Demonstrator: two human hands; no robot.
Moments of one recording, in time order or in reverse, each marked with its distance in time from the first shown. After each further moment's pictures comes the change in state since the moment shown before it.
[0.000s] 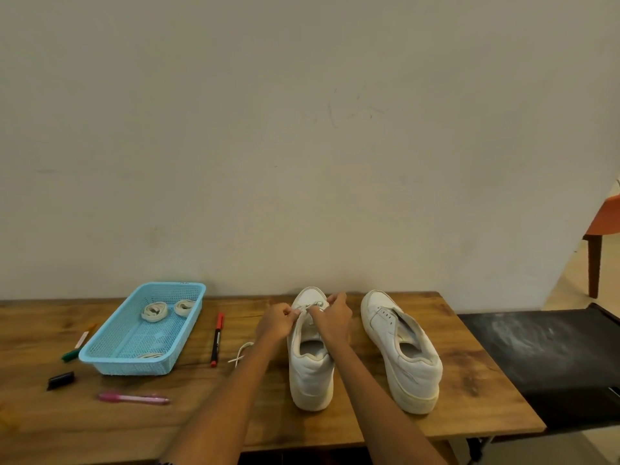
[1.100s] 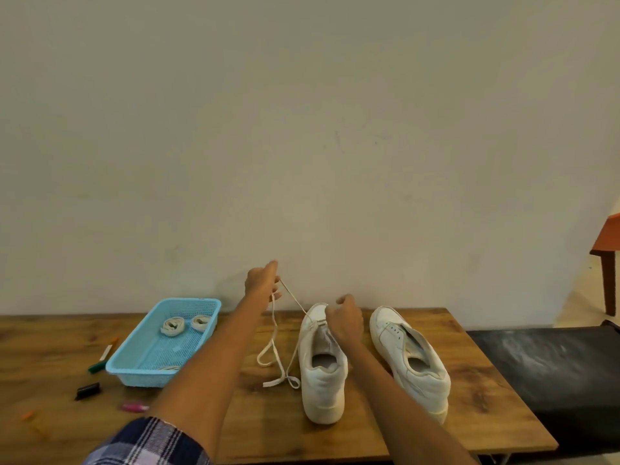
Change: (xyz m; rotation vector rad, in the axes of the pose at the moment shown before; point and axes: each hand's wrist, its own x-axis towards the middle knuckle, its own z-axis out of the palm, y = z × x) left_hand 0.004 0.055 -0.108 -0.791 0.201 -0.209; right_hand 0.004 -0.026 -0.015 -0.127 -0.022 -0.036
